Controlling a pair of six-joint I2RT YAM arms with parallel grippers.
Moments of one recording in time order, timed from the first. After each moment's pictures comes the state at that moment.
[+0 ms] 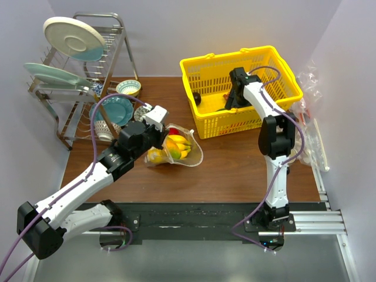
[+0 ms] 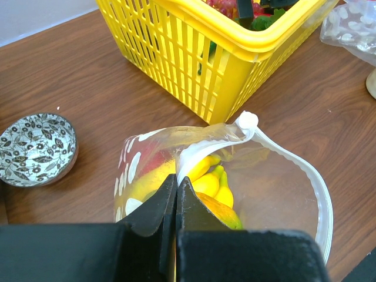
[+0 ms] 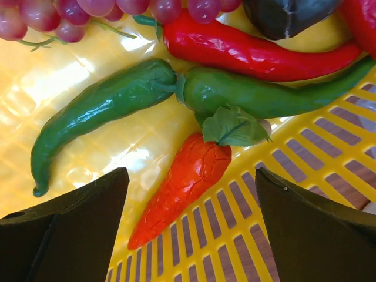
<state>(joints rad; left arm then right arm) -0.67 1.00 0.83 -0.12 -0.09 -0.06 0.23 2.25 2.06 -1.06 0.37 0.63</state>
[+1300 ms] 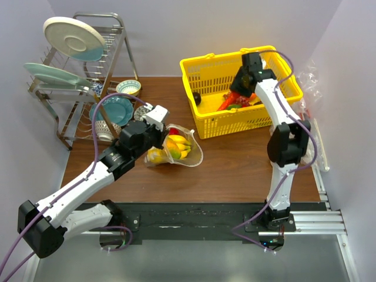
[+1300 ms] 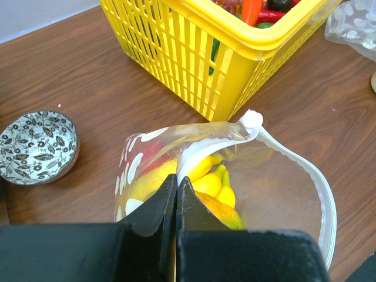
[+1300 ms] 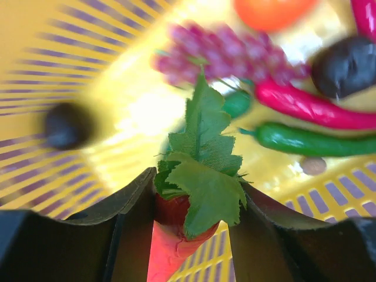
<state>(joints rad) -0.67 1.02 0.83 -0.13 -0.09 -0.06 0.20 2.10 2.03 -0.83 0.17 0.62</state>
